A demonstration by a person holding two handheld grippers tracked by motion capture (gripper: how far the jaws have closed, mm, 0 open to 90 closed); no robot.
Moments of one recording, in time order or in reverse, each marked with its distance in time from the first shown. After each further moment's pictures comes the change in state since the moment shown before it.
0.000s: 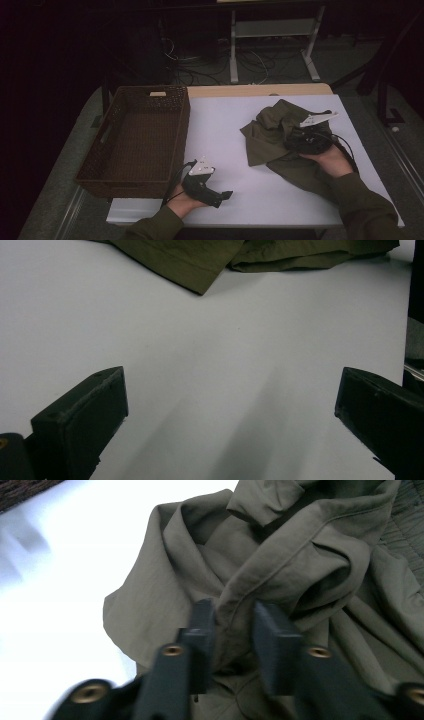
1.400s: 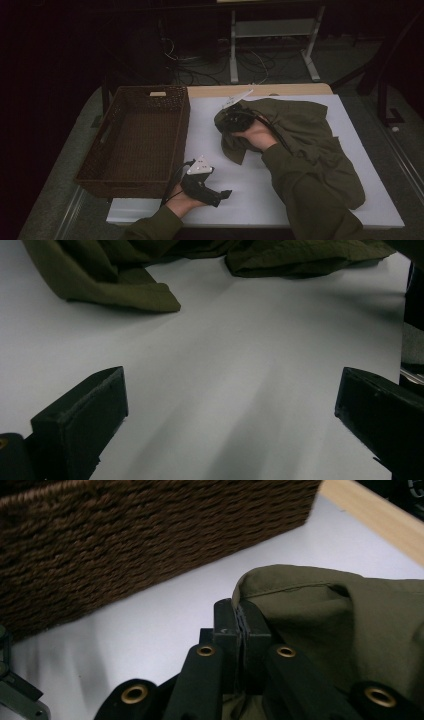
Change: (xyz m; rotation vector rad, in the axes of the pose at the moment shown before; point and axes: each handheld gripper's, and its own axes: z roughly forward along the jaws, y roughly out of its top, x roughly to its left) left arm 0.002 0.000 -0.003 -0.016 -0.004 -0.015; right arm 0.092 0.137 0.124 -0.027 0.222 -0.225
